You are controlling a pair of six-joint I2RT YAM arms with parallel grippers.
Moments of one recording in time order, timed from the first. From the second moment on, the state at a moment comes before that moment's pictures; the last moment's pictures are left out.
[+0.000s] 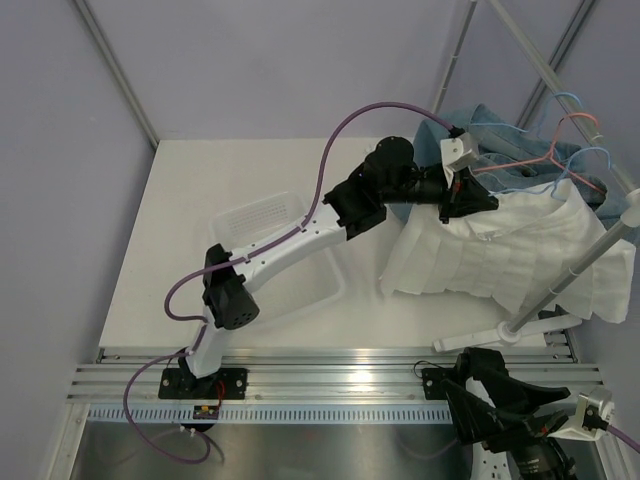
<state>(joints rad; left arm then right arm) -1.03 2.10 2.22 0.03 0.62 -0.14 -0.13 0.06 1.55 -1.36 -0.51 0.68</state>
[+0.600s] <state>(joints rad) -0.99 1.86 1.98 -0.07 0.54 -0.12 -0.13 0.13 1.51 -1.36 -0.41 0.61</state>
